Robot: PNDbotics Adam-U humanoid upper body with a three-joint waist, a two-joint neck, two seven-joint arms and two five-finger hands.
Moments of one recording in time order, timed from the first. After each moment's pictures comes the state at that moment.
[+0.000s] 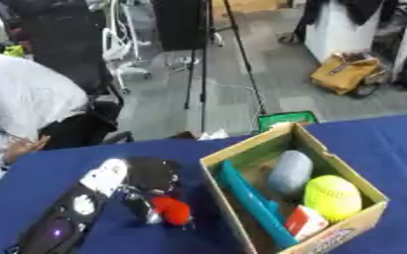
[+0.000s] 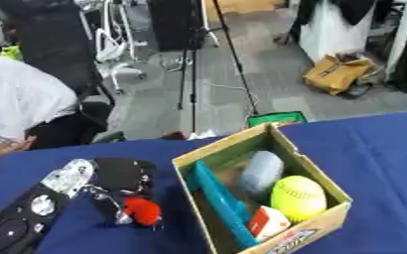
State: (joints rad) left arm -1.11 0.42 -0.22 -0.75 -1.72 -0.86 0.05; right arm -0.18 -0.31 -0.52 -1.99 0.66 -0.35 -0.87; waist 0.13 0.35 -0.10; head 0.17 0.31
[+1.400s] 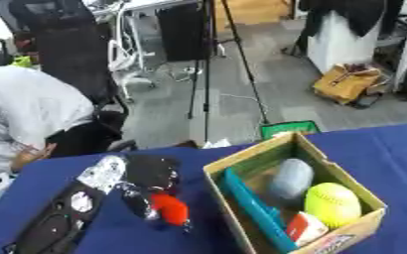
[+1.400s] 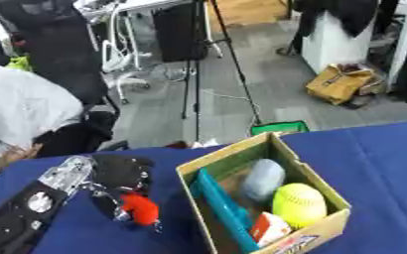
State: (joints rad) left arm -1.12 0.42 -0.22 -0.76 -1.66 -0.85 -0.01; right arm -0.17 -0.32 -0.53 -1.99 0.65 -0.34 -0.88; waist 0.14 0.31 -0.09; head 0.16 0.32
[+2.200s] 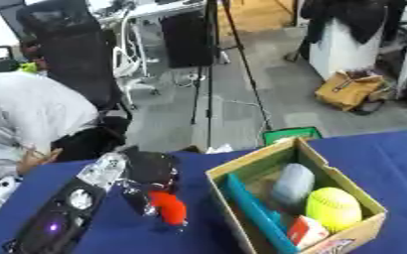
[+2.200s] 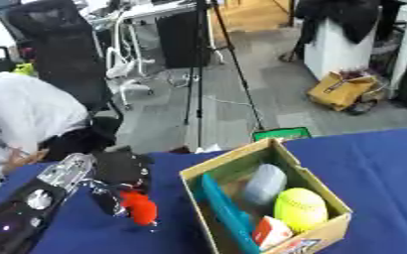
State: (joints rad) left arm -1.13 0.42 -0.22 -0.77 -1.62 -0.84 -0.05; right arm -0.16 -0.33 -0.54 -1.99 0.65 -0.34 -0.89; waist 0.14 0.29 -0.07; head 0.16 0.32
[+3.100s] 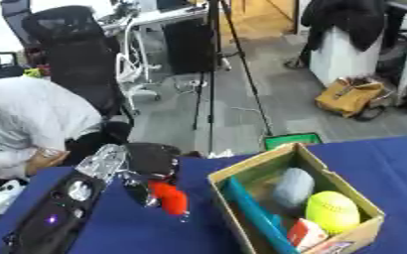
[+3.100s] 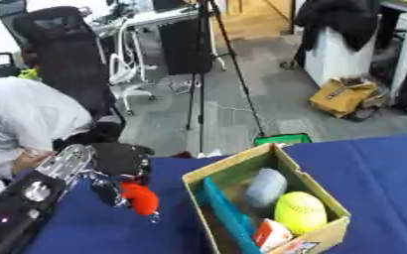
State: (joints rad) left arm -1.15 0.42 -0.21 -0.79 -1.58 -0.82 -0.11; right arm -0.15 -0.34 -0.54 -1.99 0.64 -0.33 -0.89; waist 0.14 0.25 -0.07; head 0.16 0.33
